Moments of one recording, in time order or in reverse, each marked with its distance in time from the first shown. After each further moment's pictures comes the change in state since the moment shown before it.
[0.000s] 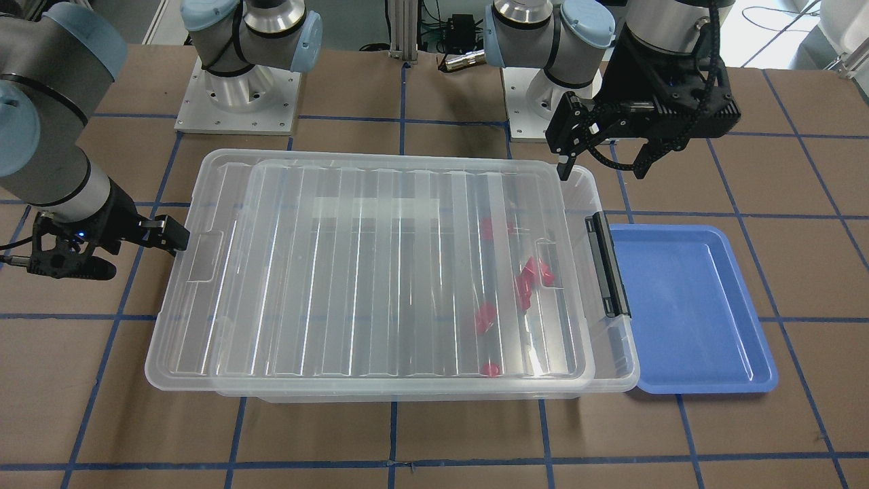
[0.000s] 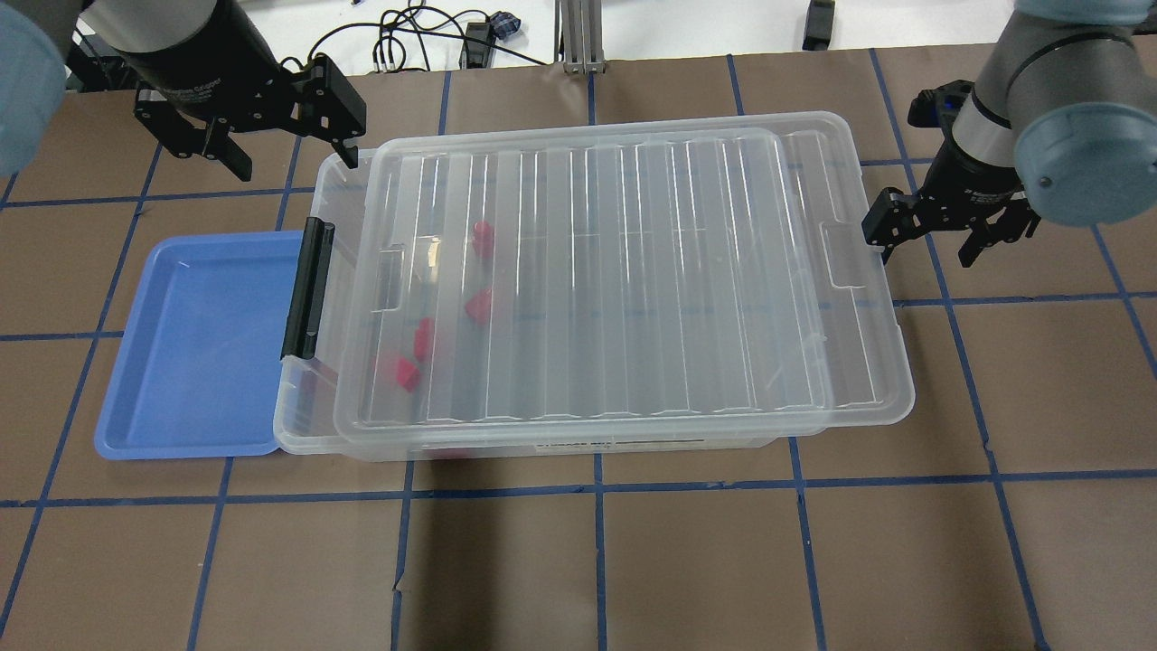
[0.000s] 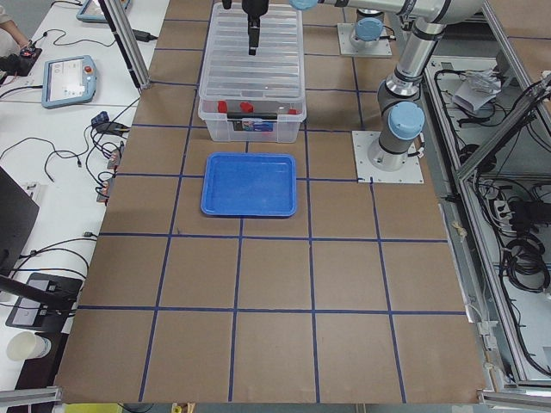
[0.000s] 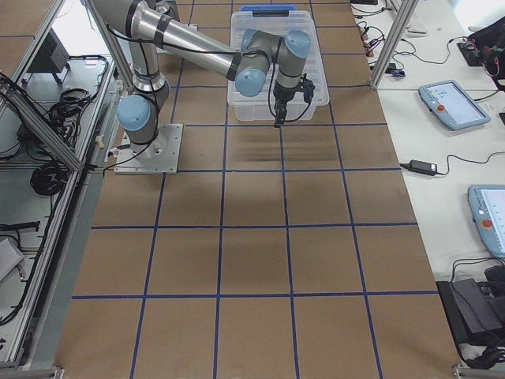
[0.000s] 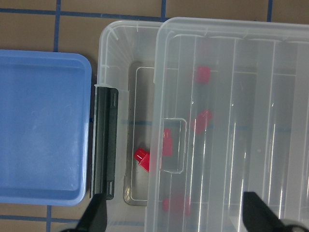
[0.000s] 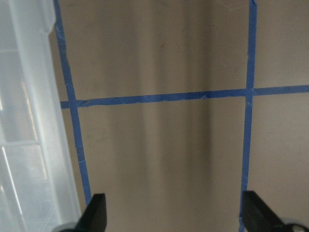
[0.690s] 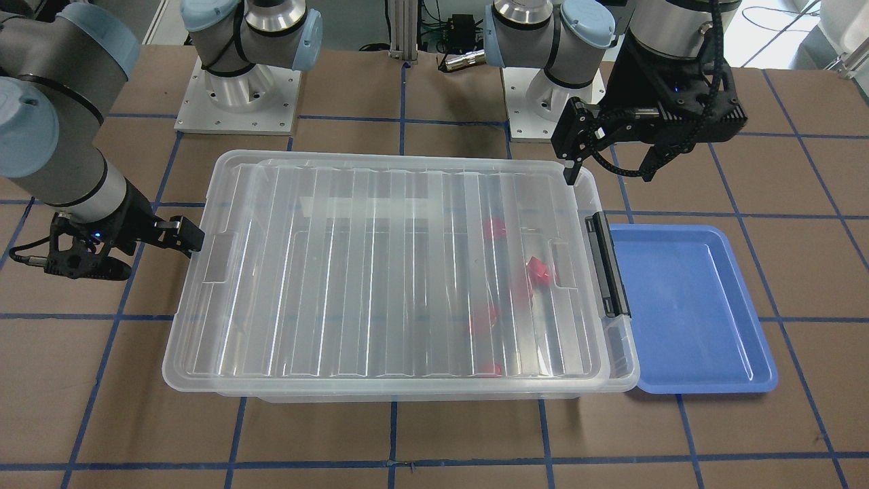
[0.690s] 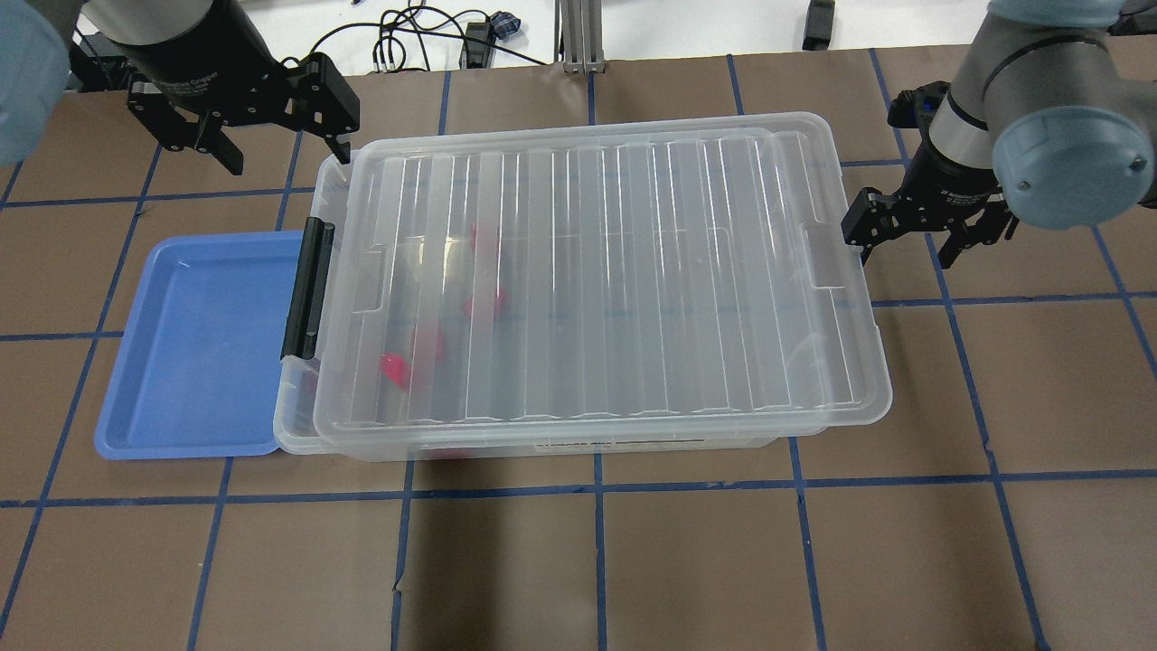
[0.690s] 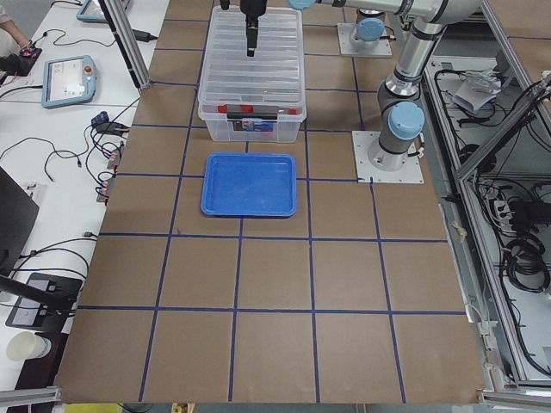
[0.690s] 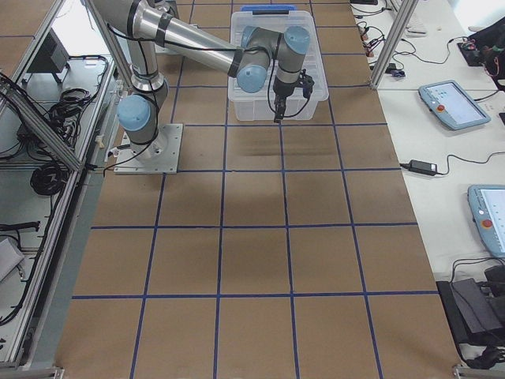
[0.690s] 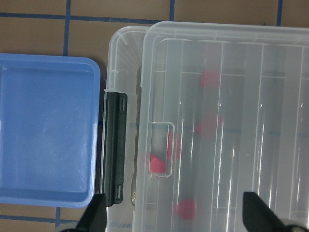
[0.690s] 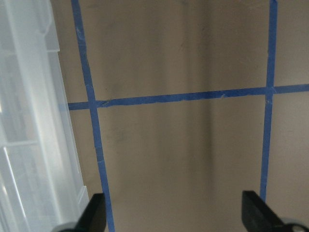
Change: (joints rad) left arm 0.000 -0.009 0.007 -0.003 0.024 -0.004; right arm 0.021 0.001 0.000 0.001 0.027 0.032
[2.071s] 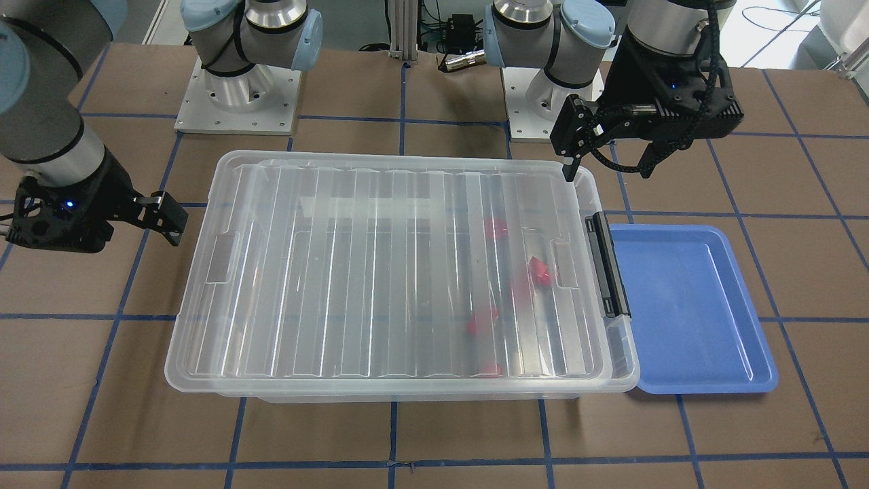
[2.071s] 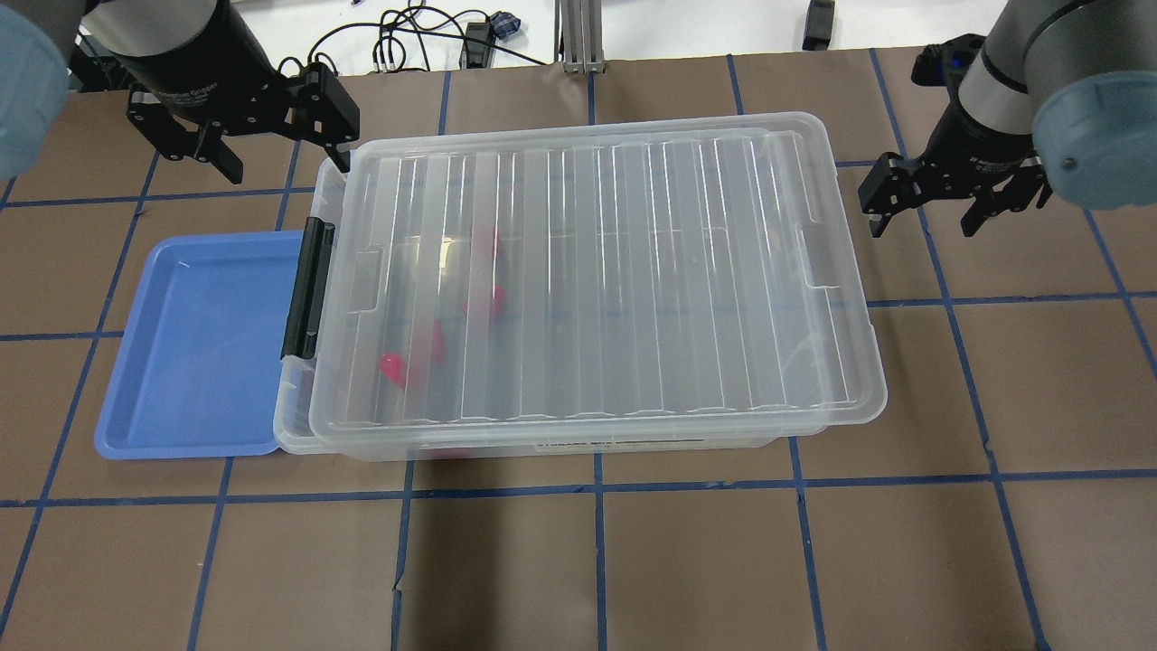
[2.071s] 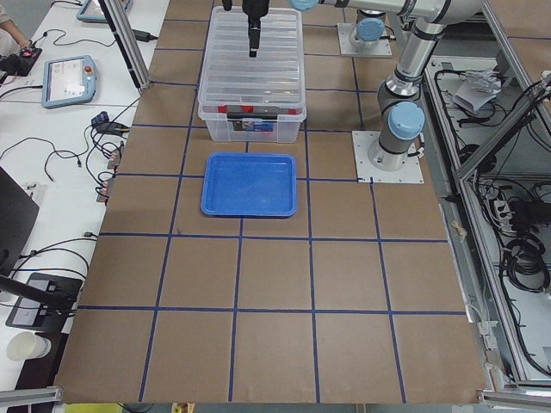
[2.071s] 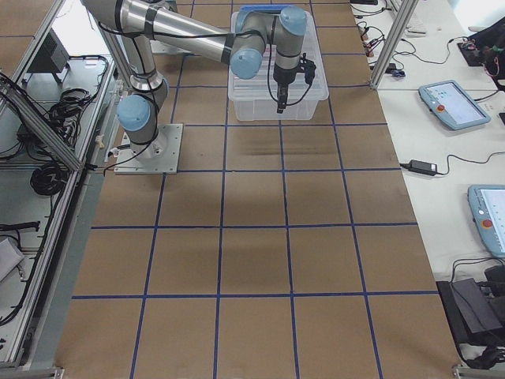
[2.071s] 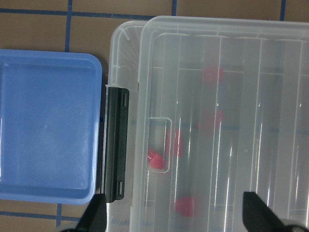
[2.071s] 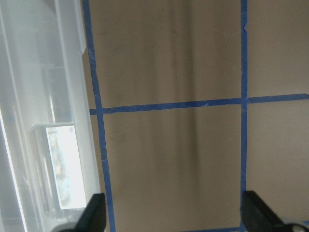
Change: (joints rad) left arm 0.000 0.013 -0.015 0.002 0.001 -0.001; right arm -0.001 -0.102 -0.051 0.061 -0.008 -0.010
